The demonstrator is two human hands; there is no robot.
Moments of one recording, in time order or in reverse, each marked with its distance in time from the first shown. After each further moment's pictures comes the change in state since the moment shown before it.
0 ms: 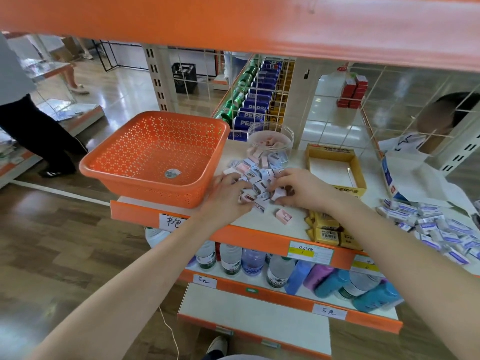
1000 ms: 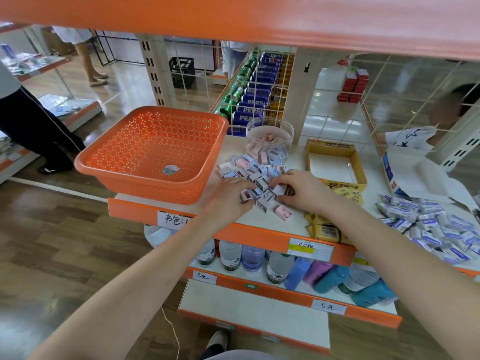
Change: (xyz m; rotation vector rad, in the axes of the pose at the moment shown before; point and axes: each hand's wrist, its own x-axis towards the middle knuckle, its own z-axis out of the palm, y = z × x) left_hand -0.005 0.011 0.002 -0.050 0.071 0.091; right_hand -0.003 0.005 0.017 -0.012 0.055 0.092
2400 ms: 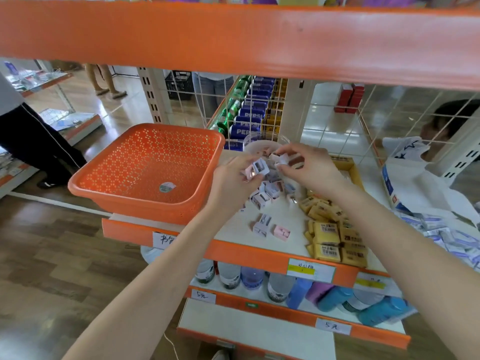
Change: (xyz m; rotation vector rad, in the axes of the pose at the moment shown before) left_hand 0.038 0.030 -0.032 -0.438 0.365 -0.003; right_hand 0.019 -0.007 -0.060 0.354 0.328 0.105
